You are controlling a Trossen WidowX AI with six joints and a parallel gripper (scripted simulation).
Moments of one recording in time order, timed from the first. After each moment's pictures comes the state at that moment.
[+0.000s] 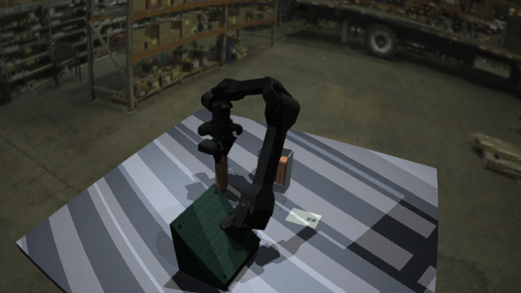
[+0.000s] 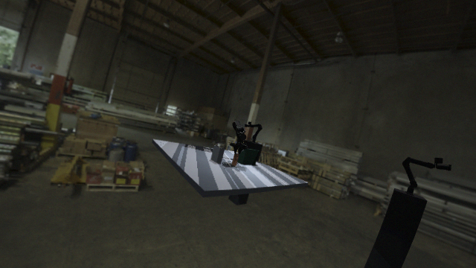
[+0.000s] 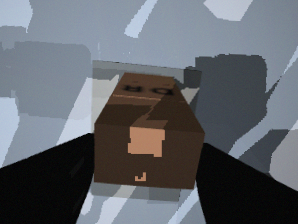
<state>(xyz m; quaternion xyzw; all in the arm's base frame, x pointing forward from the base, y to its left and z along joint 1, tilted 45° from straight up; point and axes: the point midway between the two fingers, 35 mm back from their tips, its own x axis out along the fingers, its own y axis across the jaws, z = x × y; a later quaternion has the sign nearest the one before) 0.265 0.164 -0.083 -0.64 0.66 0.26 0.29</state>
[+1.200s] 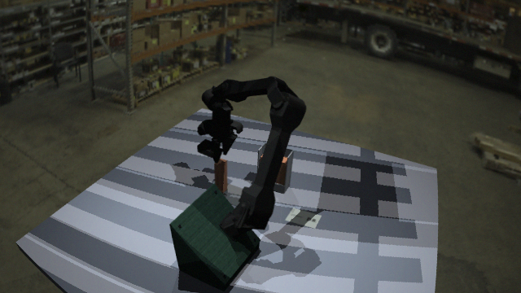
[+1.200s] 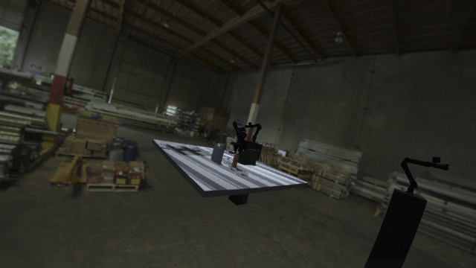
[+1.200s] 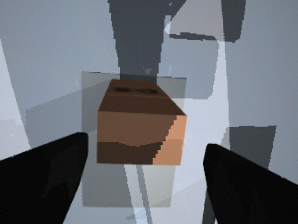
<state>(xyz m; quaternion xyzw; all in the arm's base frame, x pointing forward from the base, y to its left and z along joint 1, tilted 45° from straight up) 0.261 0.169 -0.076 -0.66 0.62 0.27 0.33</state>
